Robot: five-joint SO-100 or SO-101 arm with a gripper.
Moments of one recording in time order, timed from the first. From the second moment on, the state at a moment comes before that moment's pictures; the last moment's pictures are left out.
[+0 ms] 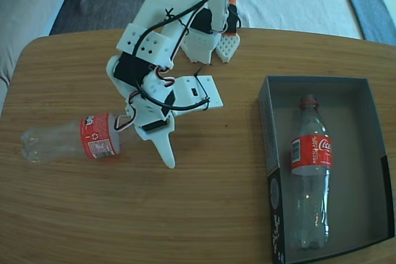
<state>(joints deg) 23.1 85.0 108.0 67.8 -49.1</state>
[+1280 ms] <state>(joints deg) 27.8 84.8 107.8 62.1 -49.7</state>
